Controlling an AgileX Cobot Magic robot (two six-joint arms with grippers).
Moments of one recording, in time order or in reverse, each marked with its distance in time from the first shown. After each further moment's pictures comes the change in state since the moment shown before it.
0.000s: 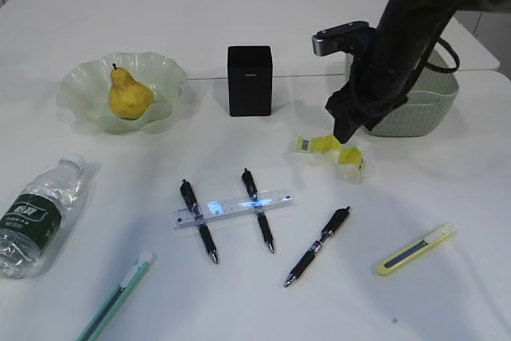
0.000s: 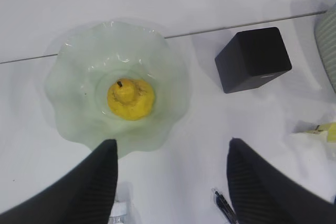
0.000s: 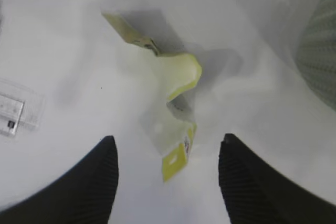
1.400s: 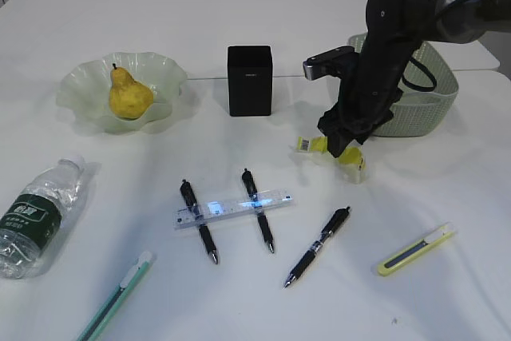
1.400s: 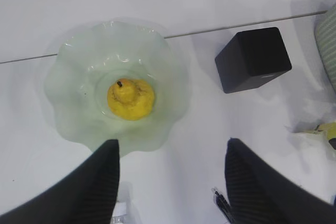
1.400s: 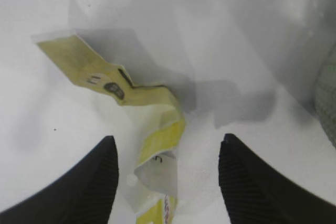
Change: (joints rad) left arm 0.000 0.000 0.000 -0.002 0.002 -0.001; right arm 0.002 0.164 -0.106 -0.038 -0.030 -0.002
